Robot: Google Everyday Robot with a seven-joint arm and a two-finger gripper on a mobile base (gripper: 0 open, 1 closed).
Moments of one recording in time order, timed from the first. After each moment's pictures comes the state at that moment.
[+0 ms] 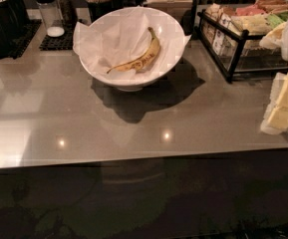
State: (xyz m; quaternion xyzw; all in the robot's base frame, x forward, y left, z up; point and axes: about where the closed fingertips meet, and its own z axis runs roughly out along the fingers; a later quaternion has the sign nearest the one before) arm 0.438 -0.217 0.976 -0.60 0.78 -0.03 0.16
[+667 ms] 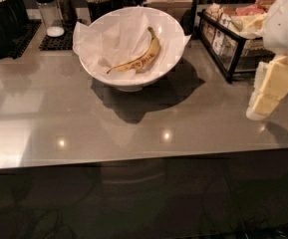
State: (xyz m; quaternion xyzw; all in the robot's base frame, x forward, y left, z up) arm 0.465 -0.200 0.978 -0.64 0.75 -0.03 0.18
